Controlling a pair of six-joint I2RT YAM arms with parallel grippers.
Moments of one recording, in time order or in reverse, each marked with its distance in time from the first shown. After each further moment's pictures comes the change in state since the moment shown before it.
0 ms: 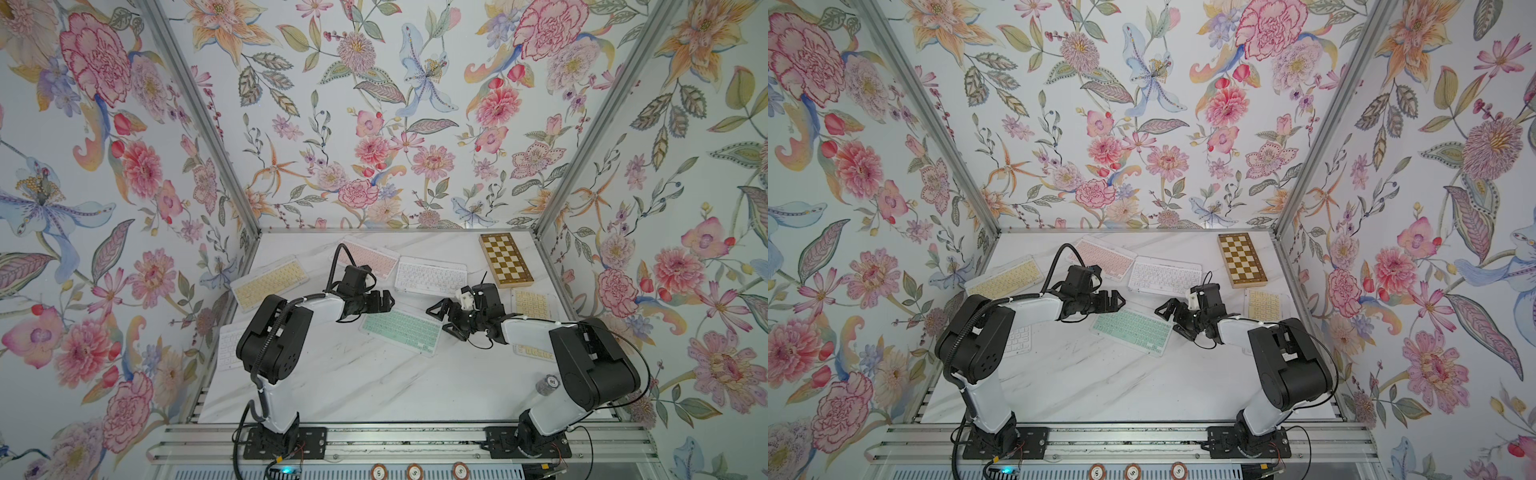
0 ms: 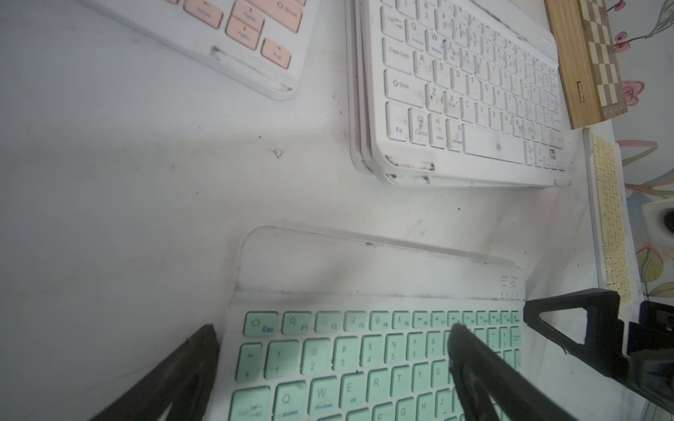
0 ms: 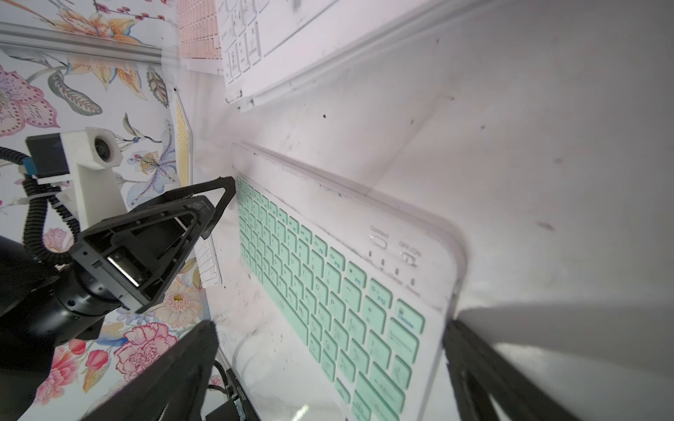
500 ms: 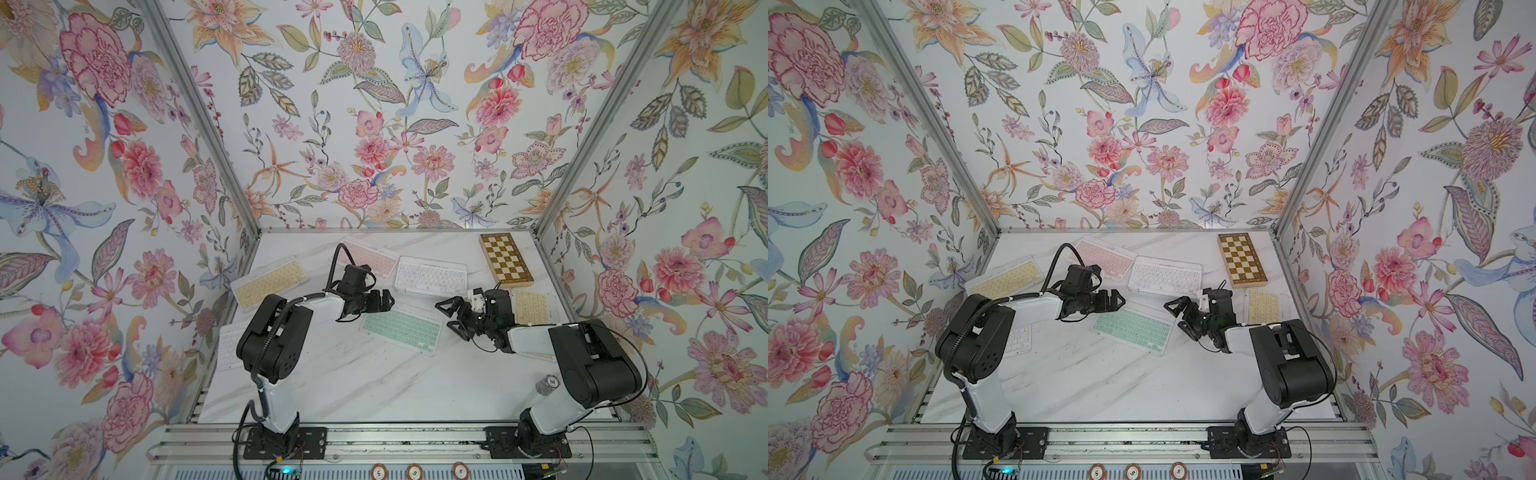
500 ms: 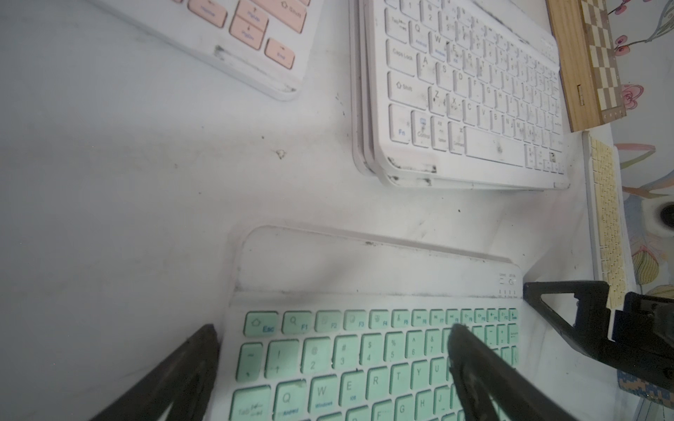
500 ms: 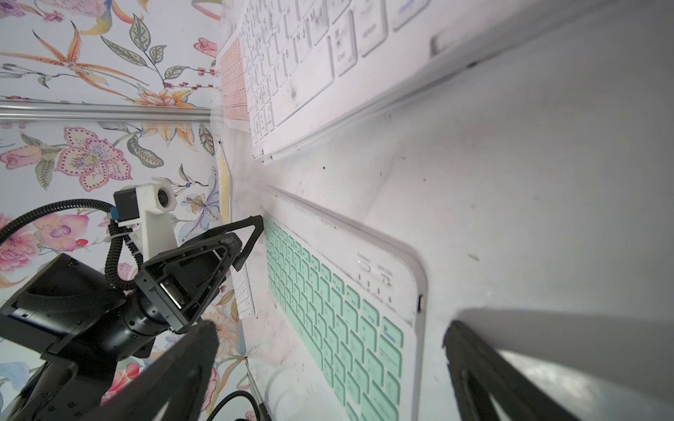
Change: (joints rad) left arm 0.000 0.002 0.003 -0.004 0.000 -0.009; right arm -0.082 0.013 -0.106 0.272 -0.019 0.132
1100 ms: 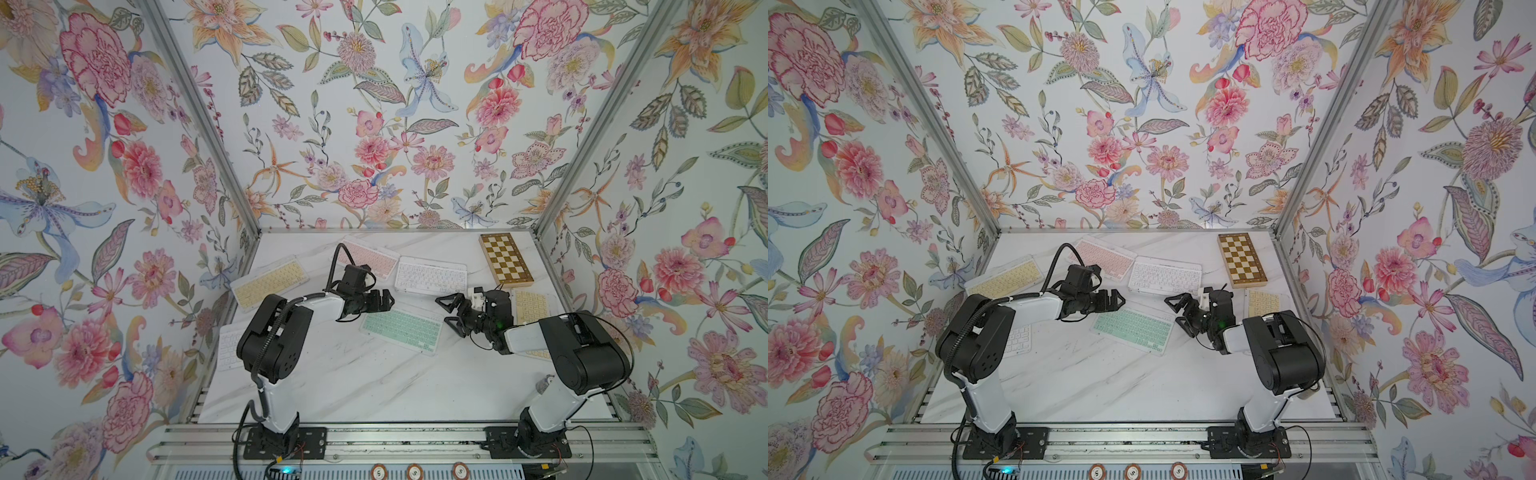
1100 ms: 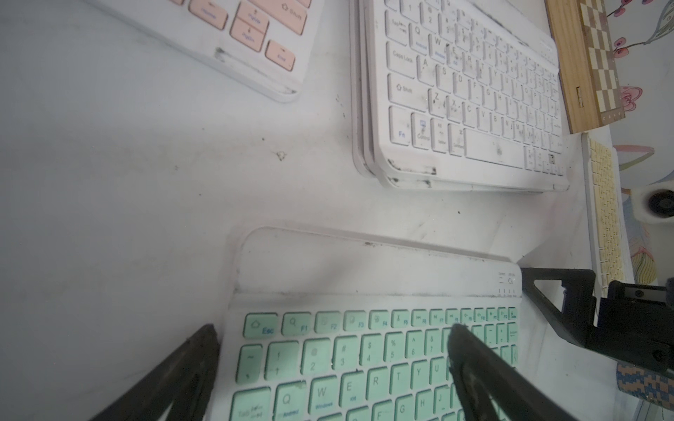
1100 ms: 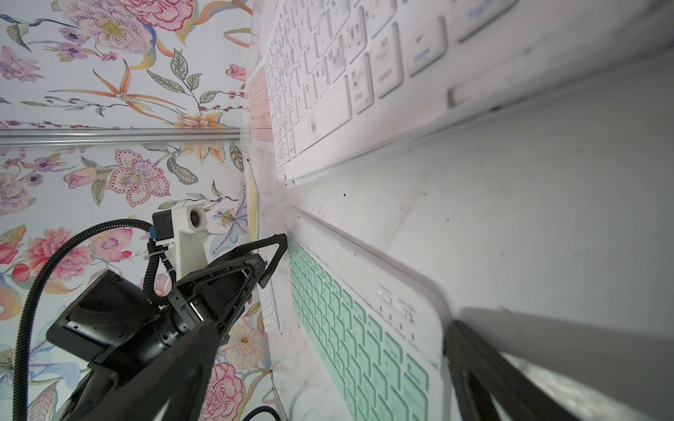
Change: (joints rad) left arm 0.000 0.003 0.000 0.006 0.000 0.000; right arm -0.001 0.089 -0.020 0.221 -0.017 0.113
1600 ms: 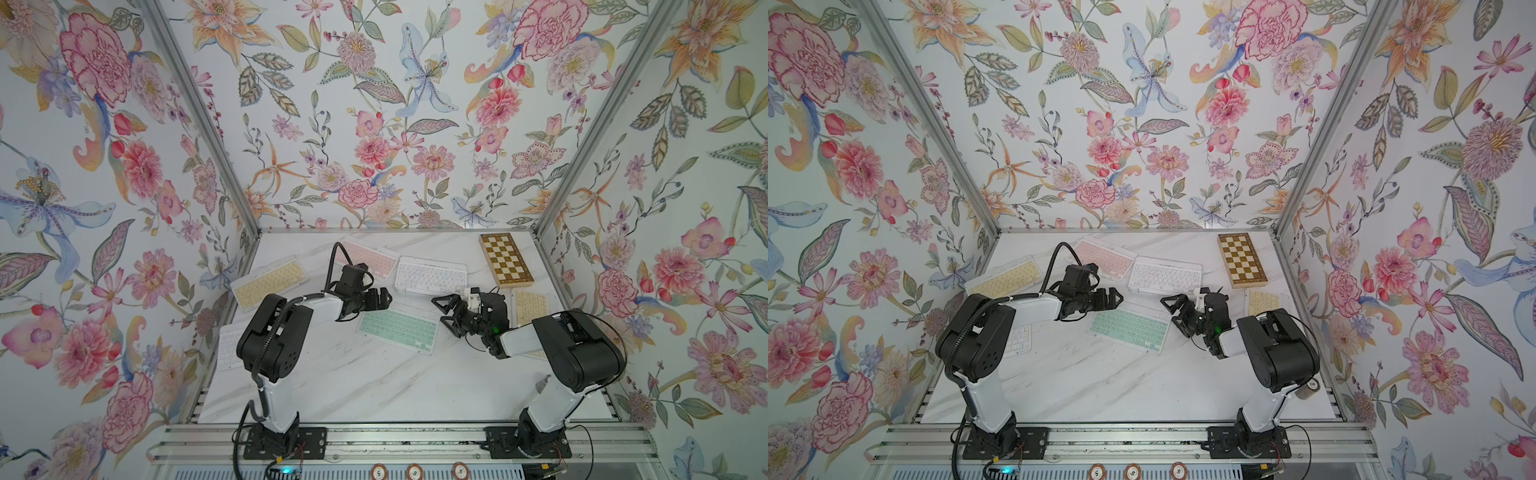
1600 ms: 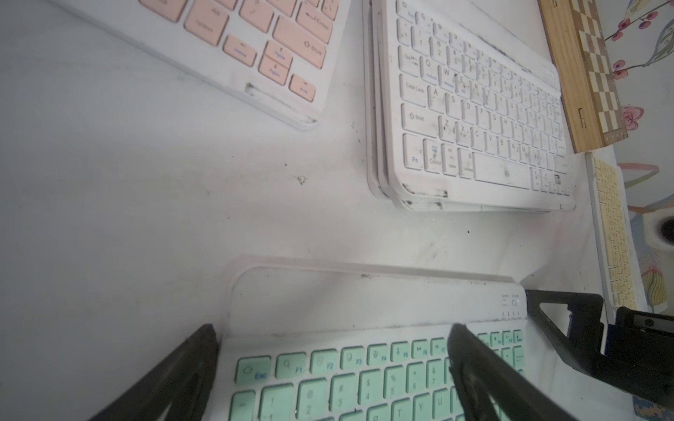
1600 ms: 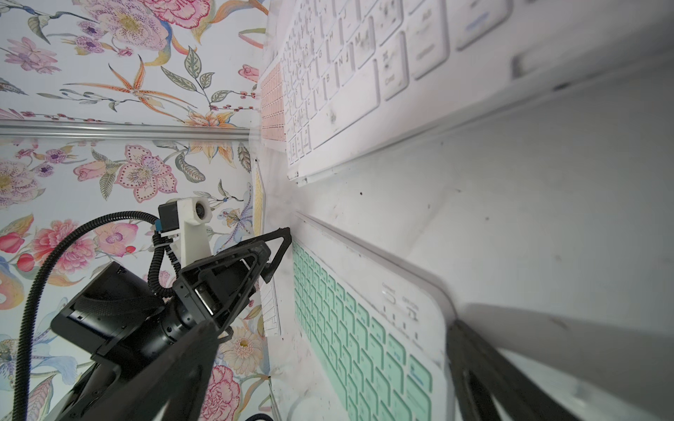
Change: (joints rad) left arm 0.015 0.004 -0.027 0.076 -0.027 -0.006; right arm 0.064 0.021 -0.026 0.124 0.058 0.031
